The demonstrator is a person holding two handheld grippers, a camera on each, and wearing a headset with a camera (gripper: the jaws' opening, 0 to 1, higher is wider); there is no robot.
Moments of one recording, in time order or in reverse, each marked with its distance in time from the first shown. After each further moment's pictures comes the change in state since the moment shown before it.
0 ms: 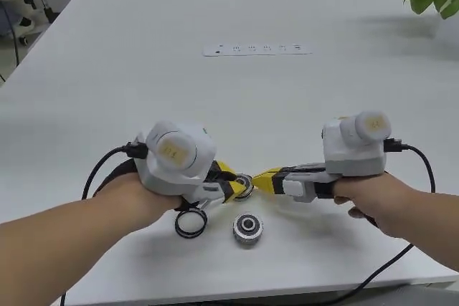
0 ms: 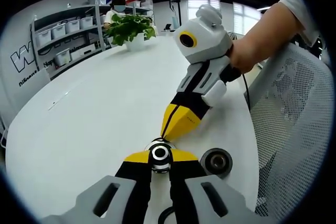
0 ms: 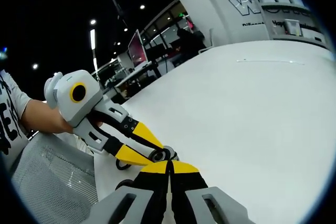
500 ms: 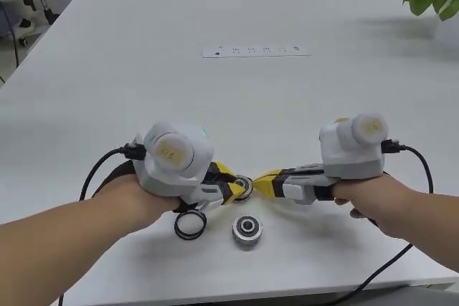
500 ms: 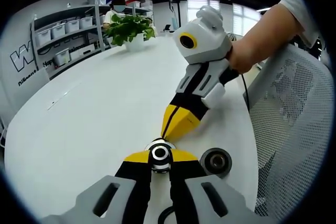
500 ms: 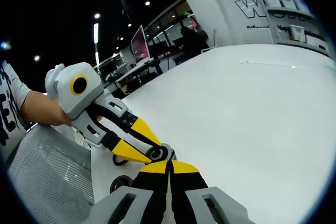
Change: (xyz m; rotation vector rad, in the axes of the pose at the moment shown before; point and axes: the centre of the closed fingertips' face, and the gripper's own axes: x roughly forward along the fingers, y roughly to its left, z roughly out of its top) left arm -0.001 0.000 -0.002 -0.006 -0.006 -0.009; right arm 0.001 -0.004 -0.004 -0.049 0.019 -0.007
